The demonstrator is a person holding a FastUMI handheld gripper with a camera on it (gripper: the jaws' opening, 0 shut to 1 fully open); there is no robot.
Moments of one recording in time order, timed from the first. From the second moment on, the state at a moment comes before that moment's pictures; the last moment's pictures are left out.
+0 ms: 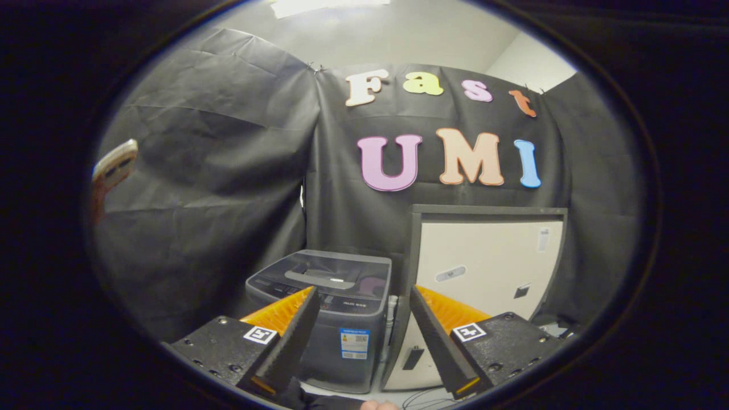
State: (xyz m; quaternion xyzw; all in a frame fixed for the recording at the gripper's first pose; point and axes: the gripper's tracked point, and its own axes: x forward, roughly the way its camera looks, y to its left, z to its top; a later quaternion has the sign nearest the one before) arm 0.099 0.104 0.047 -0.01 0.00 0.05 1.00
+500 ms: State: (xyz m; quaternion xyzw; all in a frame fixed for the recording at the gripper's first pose) arm 0.030 0.053 -0.005 0.02 -0.01 0.00 1.00
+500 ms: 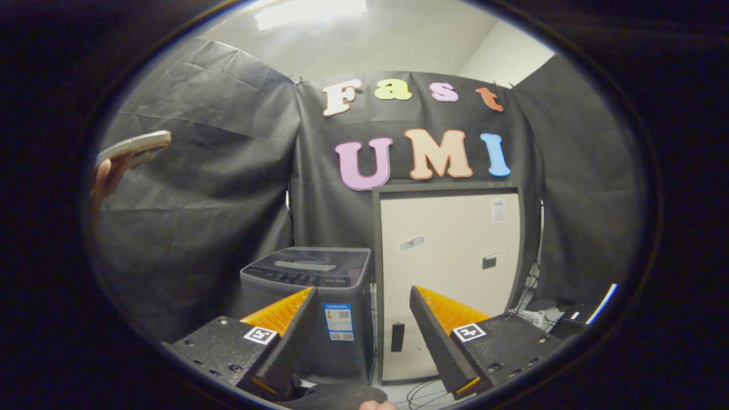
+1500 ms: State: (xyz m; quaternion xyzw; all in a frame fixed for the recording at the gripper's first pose) arm -0.013 0.036 -0.024 0.04 0.00 -0.01 1.00
